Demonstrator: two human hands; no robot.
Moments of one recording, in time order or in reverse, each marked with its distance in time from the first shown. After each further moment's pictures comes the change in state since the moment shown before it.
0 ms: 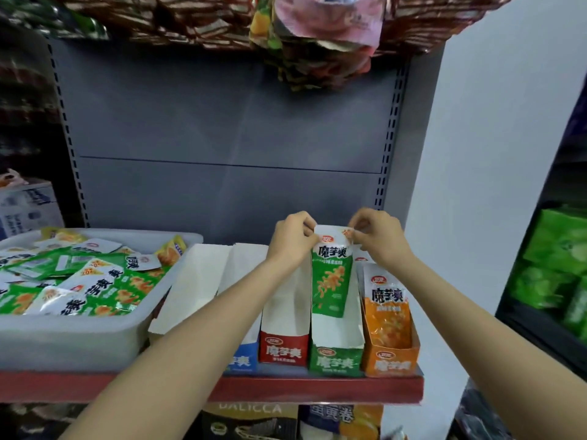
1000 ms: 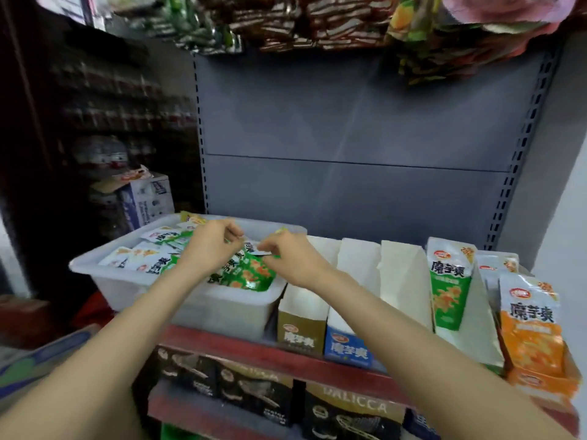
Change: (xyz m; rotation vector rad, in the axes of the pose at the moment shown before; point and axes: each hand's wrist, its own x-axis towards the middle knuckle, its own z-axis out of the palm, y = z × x) left_hand -0.087 -0.132 -0.238 0.368 0.169 -0.220; right_hand -0.030 -0.207 0.187 0.062 -0.496 -0.424
